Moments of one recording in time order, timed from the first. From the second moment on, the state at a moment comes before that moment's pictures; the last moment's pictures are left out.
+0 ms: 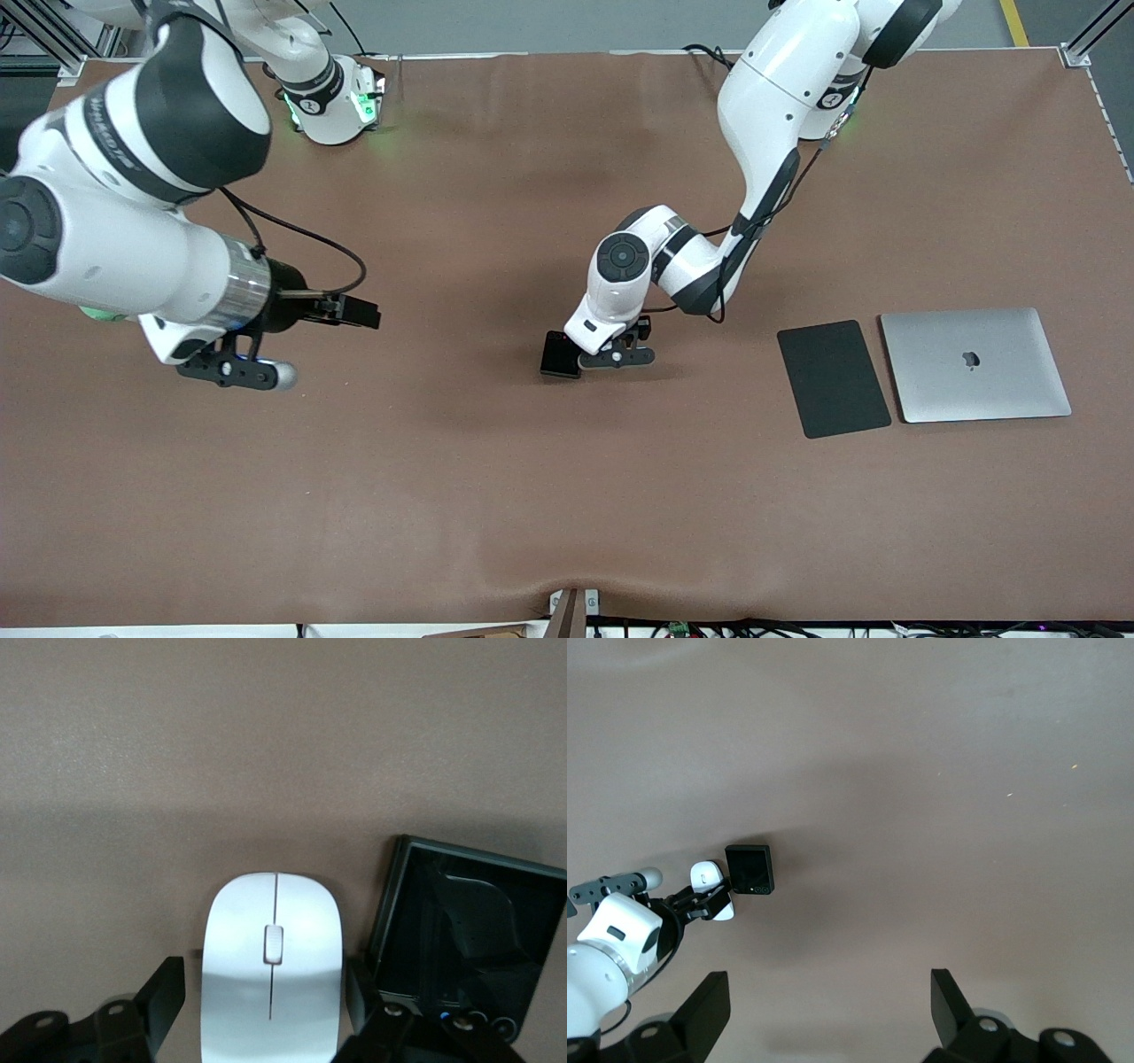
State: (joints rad) left arm -0.60 0.78 -0.15 -1.60 0.15 2.41 -0.86; right arm 0.30 0.50 -0.01 -1.09 0.27 1.48 0.49
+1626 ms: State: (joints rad) left arm -0.32 0.52 -0.15 -1.56 0.16 2.11 -0.64; right arm 0.45 0.67 -0.02 -1.05 0.22 1.64 0.51
